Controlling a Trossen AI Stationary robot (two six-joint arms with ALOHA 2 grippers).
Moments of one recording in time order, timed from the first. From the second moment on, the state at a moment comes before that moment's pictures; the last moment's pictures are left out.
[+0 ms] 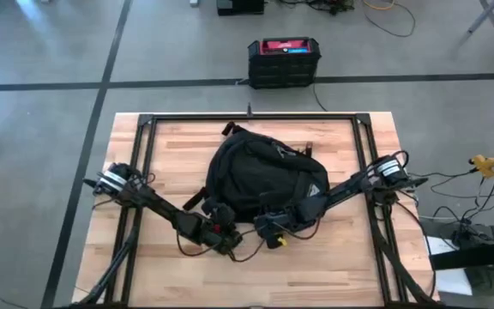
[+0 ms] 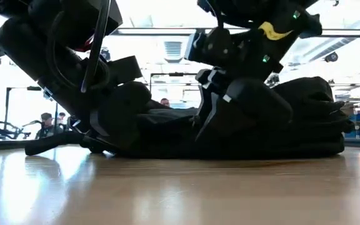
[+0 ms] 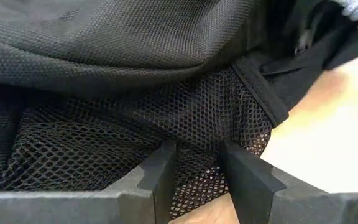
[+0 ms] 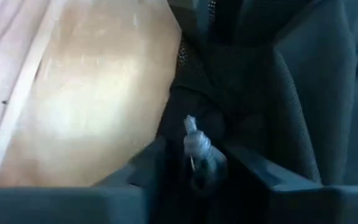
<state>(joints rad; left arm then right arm) -0.46 1.92 0.92 -0.15 -0.72 -0.99 0.30 1.91 1.12 -0.18 0.37 -0.09</state>
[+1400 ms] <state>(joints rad) -0.47 1.86 0.92 -0.73 -0.67 -1.07 0.69 1.46 1.12 -1.04 0.52 0.69</state>
